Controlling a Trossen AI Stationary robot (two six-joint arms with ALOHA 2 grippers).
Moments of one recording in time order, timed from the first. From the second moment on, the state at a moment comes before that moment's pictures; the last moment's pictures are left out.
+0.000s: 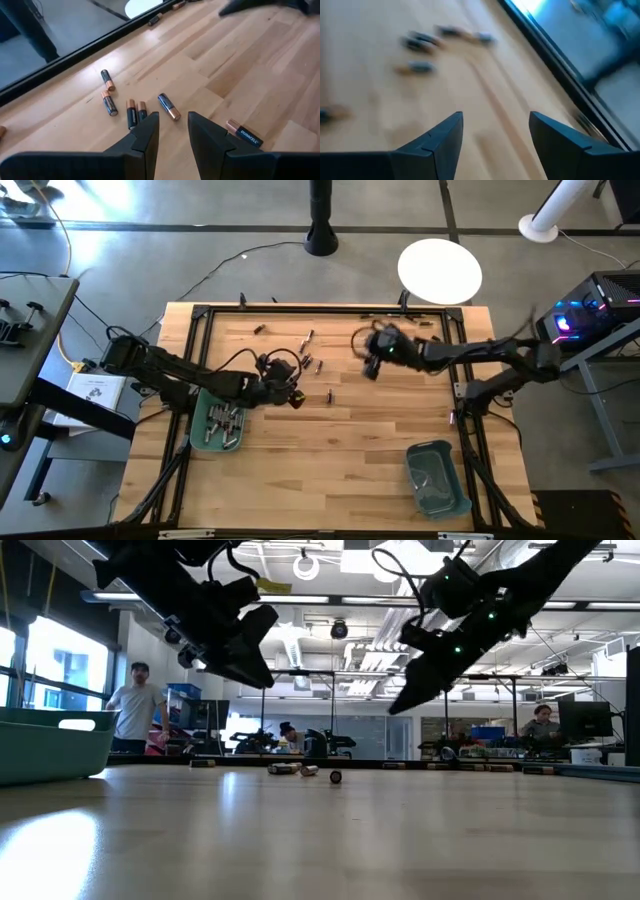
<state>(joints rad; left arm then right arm) -0.13 1.48 0.77 -0.05 -0.78 -0.53 -0.34 1.40 0.67 0.07 0.26 -0.09</state>
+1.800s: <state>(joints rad) -0.14 1.48 0.77 0.03 -0.74 -0.43 0.10 1.68 0.71 -1.32 -0.29 0.61</state>
